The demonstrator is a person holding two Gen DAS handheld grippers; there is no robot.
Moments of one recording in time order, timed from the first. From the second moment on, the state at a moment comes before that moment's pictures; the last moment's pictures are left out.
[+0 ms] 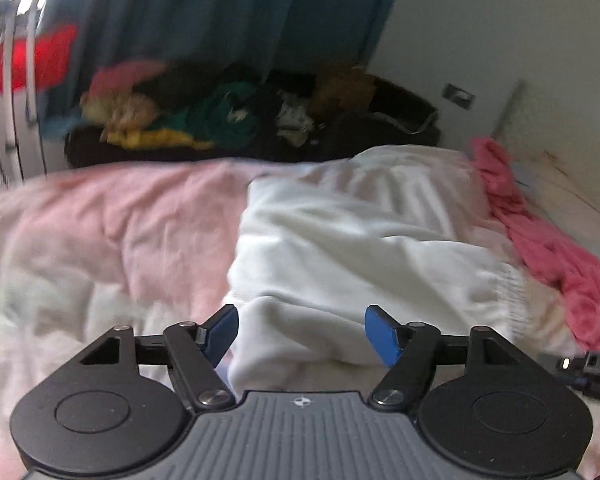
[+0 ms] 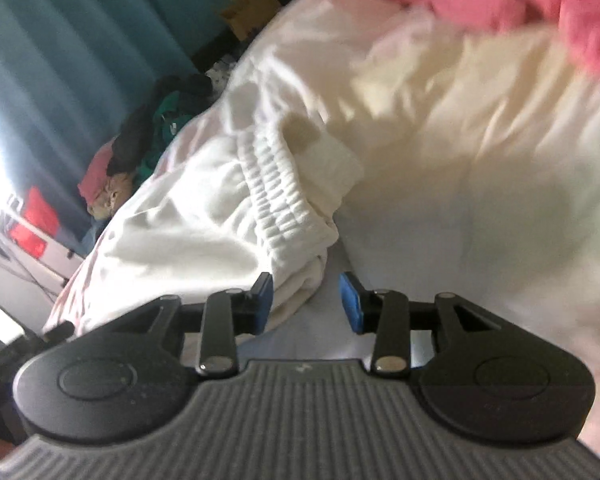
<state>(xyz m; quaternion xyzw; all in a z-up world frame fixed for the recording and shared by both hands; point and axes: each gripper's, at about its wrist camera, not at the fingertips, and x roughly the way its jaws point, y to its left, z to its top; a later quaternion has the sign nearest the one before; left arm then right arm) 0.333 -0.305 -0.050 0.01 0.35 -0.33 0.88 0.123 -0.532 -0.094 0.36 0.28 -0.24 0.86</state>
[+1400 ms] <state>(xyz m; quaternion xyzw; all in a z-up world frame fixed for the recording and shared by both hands) 0.034 -0.149 0.032 0.02 0.15 -0.27 0.95 -0.042 -0.304 -0.029 0.13 0.10 -0.16 0.97</state>
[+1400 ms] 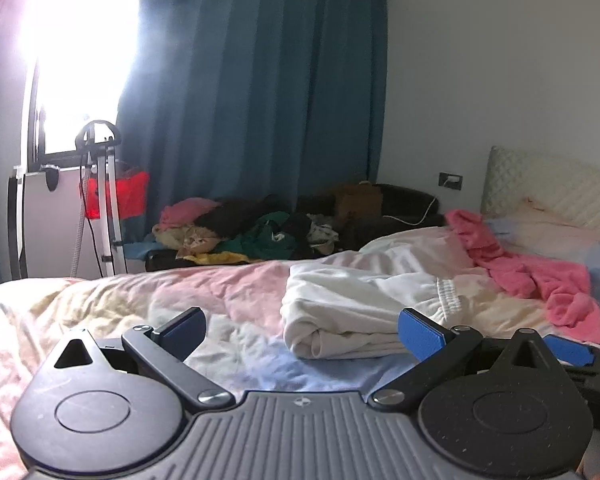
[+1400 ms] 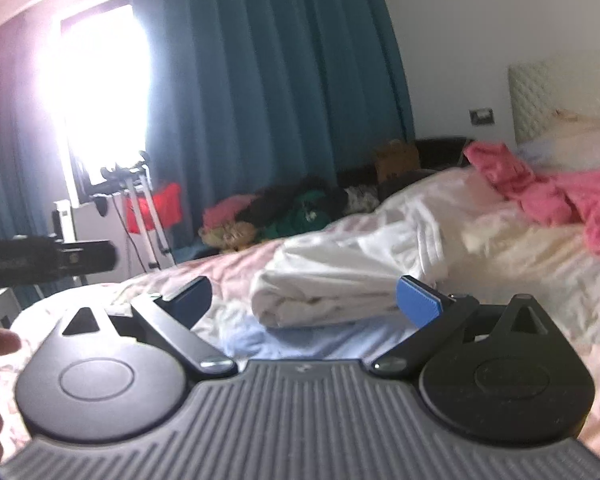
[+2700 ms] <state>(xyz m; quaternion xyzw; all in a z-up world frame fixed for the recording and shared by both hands) 0.040 -0.156 0.004 0.03 0.17 -0.26 0.95 -0.038 -0.306 -0.041 0.10 0.11 -0.18 0.97</state>
